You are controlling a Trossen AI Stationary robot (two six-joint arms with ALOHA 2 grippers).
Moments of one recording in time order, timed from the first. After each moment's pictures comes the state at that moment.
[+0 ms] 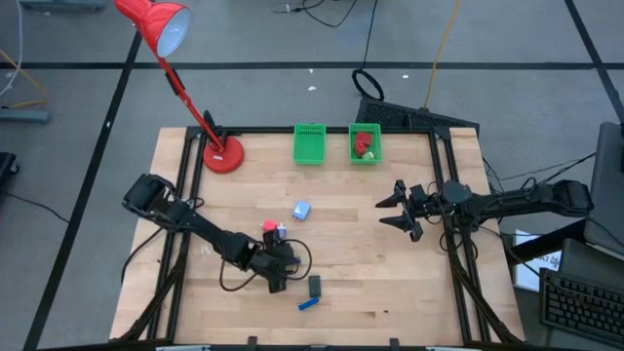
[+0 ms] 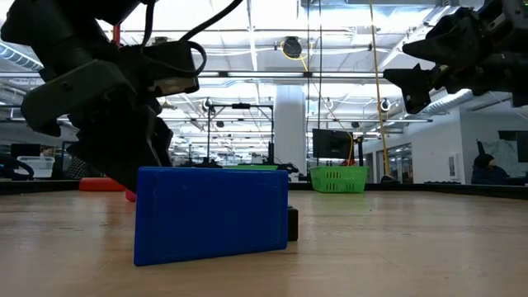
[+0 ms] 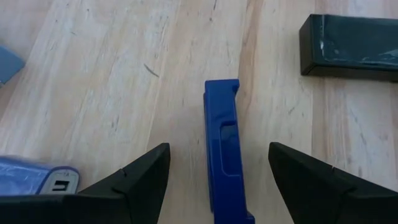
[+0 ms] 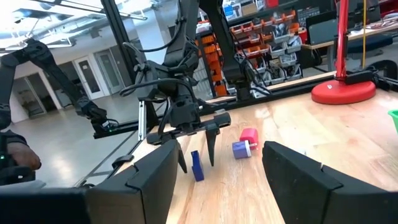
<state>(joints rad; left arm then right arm) -0.46 1.78 0.87 -0.09 -0.31 -0.53 -0.07 0.70 0.02 0.76 -0.24 0.29</state>
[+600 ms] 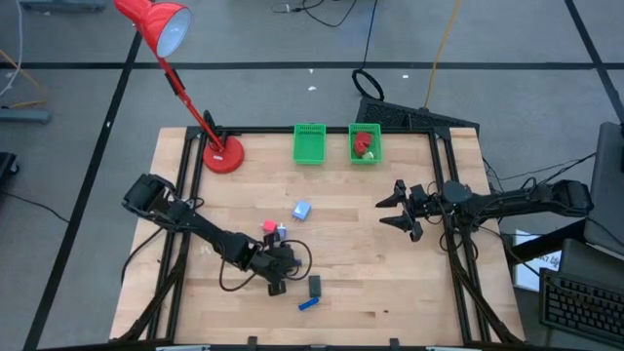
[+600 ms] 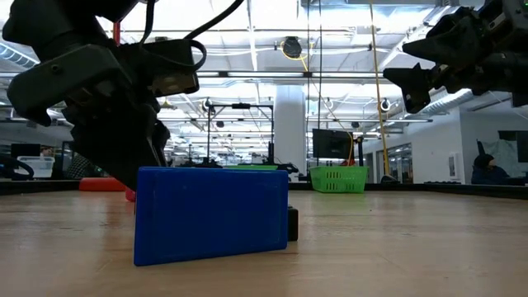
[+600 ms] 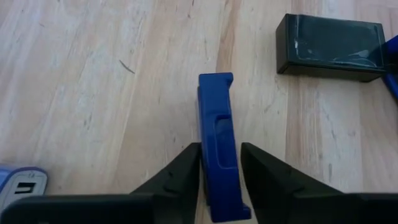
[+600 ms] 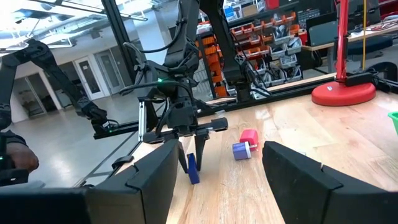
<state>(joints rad) -0.46 1.78 0.87 -0.06 -0.25 -0.55 -0.07 0.70 0.02 0.76 -0.24 0.28</state>
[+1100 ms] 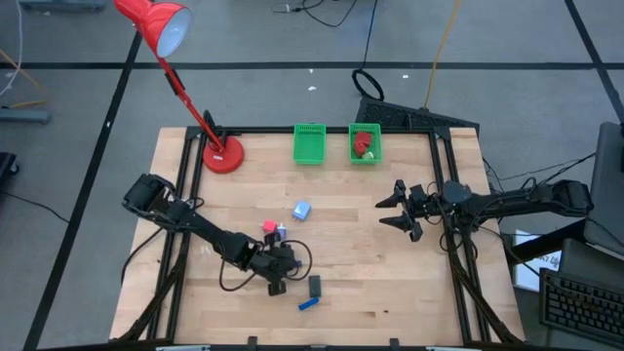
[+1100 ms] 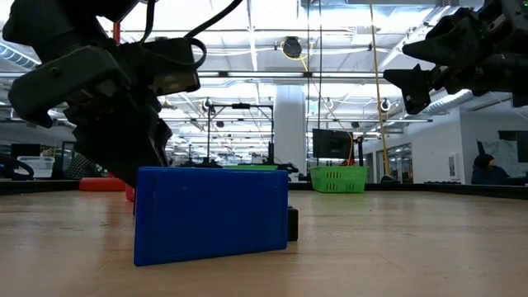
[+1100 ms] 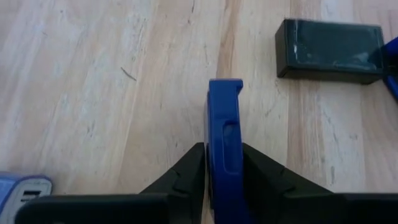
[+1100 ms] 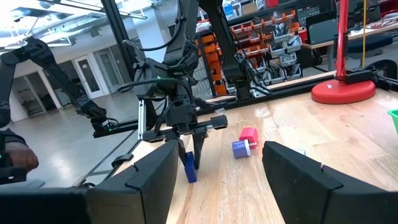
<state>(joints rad) -0.46 1.78 0.86 -0.05 -0.26 -0.52 -0.07 0.70 0.02 0.75 -0.24 0.28</state>
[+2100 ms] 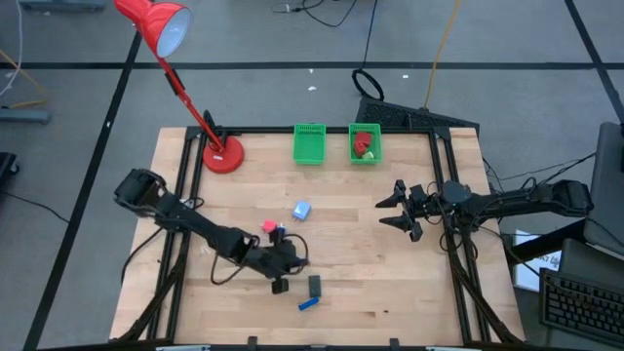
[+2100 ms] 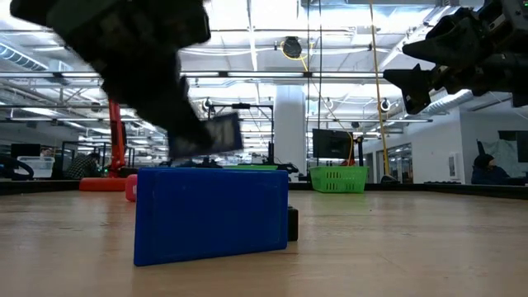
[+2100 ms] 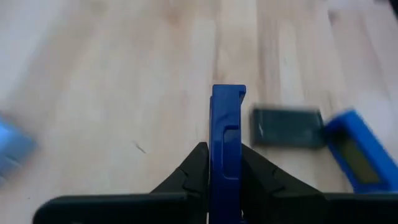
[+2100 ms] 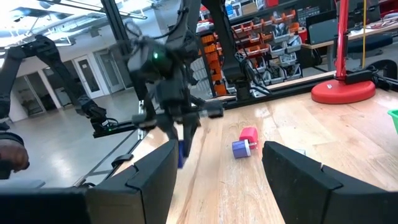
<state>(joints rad) -0.44 1.68 0.87 0.04 -0.32 -0.44 -0.07 0.70 0.02 0.75 -0.24 0.28</state>
